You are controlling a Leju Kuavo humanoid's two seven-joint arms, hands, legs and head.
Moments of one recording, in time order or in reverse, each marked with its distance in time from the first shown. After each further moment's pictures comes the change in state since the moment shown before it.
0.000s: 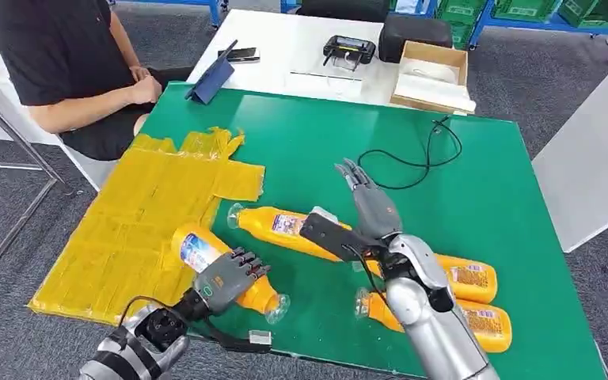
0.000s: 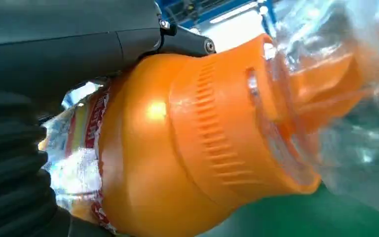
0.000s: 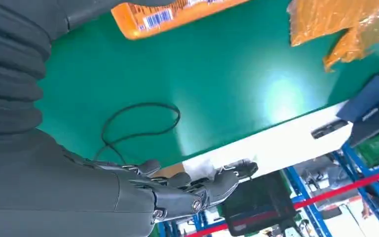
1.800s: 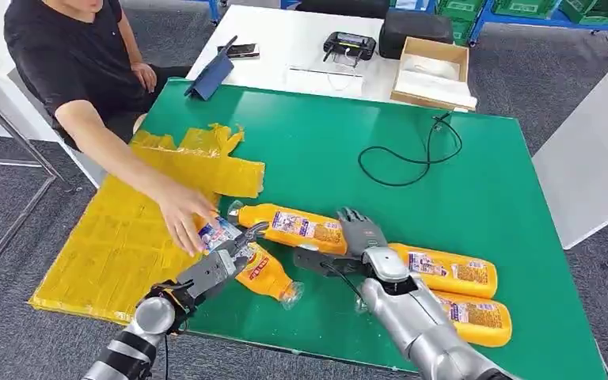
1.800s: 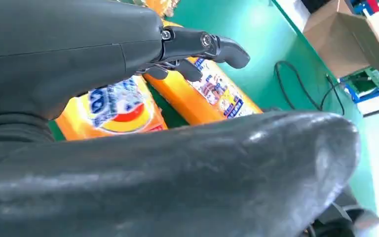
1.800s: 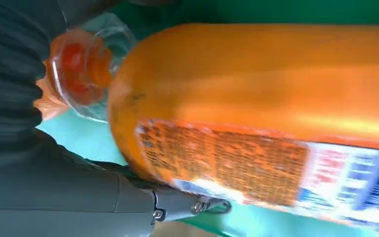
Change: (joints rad) left arm 0.092 -0.173 0.382 -0.148 1.103 -0.588 -0.166; right arm -0.197 0.120 0.086 0.782 0.369 -0.137 -0.008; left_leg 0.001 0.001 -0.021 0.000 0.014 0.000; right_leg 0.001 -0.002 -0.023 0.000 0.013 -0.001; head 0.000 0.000
